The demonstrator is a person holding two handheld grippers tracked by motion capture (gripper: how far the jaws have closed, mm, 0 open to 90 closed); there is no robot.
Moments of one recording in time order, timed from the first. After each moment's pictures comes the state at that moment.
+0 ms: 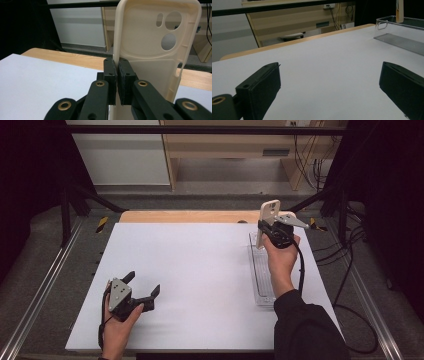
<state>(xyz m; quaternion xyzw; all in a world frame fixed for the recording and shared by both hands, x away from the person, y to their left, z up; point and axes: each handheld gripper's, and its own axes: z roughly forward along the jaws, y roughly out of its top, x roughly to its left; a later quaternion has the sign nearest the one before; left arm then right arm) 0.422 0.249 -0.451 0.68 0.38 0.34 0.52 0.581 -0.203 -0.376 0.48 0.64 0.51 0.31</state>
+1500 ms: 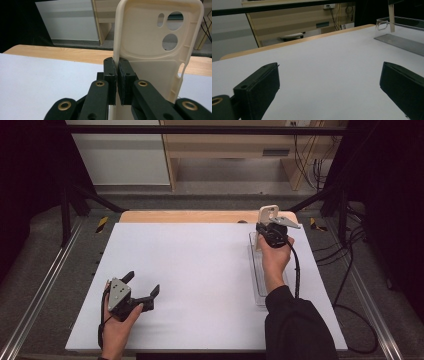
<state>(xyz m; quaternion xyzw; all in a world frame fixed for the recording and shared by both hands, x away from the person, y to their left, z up) 0.423 0.251 -0.451 0.68 0.38 0.34 0.52 0.605 -0.198 -0.404 0.52 0.63 0.49 0.30</state>
